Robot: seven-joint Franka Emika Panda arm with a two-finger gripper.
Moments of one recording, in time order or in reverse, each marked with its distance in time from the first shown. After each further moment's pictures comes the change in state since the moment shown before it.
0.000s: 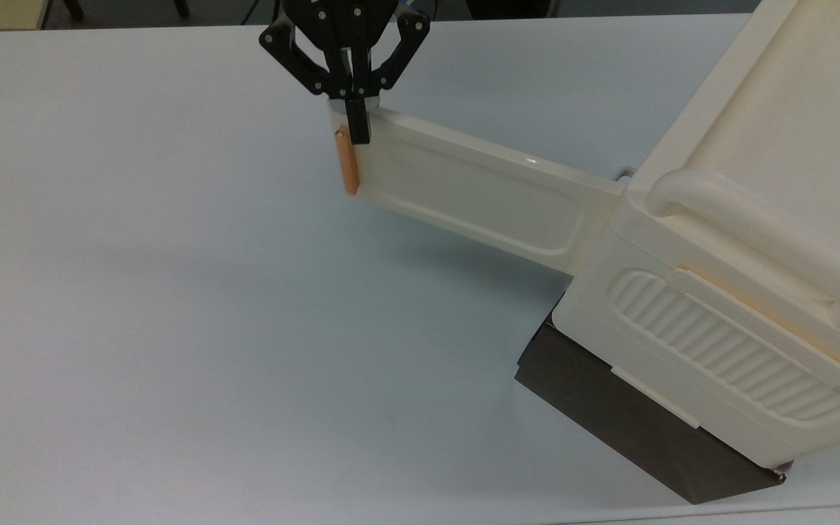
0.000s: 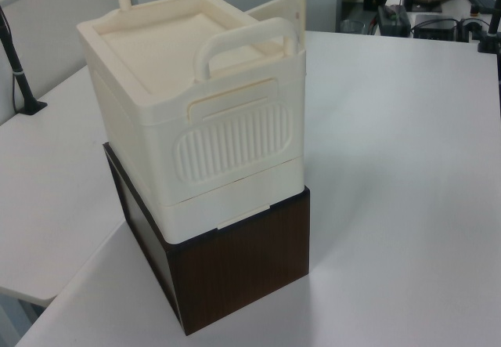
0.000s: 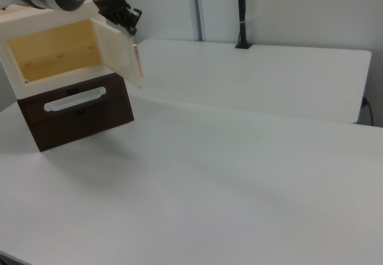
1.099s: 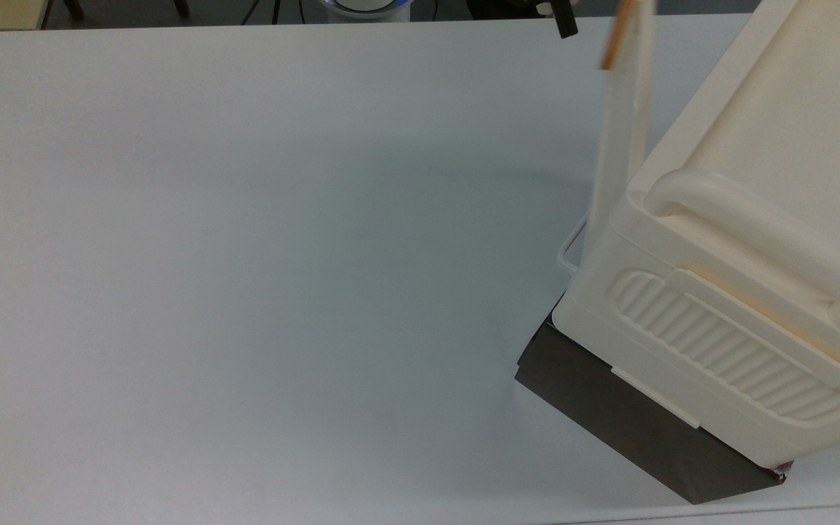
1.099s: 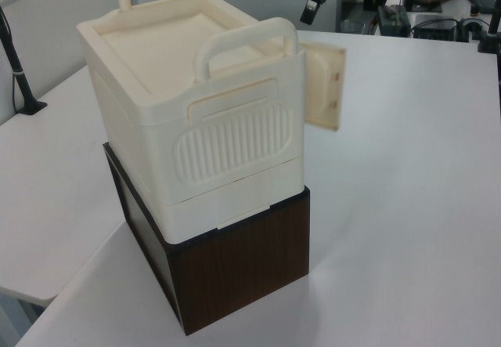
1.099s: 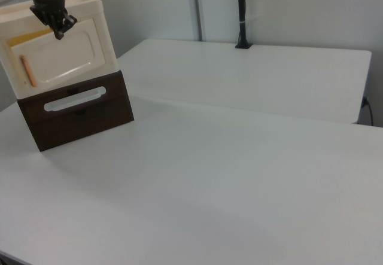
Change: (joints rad) arm 0.068 -0.073 0.108 0.002 0.270 -0.273 0.056
